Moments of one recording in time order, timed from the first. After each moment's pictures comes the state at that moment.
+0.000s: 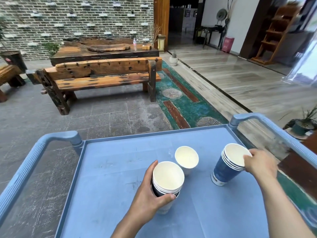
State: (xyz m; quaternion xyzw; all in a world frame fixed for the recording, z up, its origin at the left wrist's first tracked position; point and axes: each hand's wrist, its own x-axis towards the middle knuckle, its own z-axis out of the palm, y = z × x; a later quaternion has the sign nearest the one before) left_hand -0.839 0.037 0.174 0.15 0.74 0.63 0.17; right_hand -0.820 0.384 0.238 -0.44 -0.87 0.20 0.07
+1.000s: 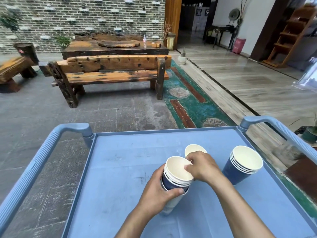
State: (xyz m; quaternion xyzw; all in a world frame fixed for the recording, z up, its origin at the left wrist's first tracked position) left_hand -0.843 0.034 0.170 0.14 0.78 0.60 0.14; right_hand -0.855 0.208 0.252 -0.15 -0.96 0.22 -0.10
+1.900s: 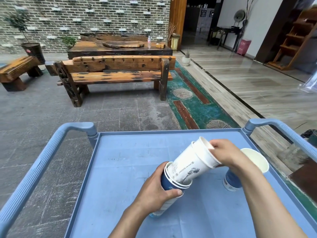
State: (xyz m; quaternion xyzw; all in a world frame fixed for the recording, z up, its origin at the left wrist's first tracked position) left_hand -0.849 0.016 0.190 0.16 0.81 0.53 0.16; right_hand -0.870 0.260 0.278 -0.20 -0.87 0.45 -0.04
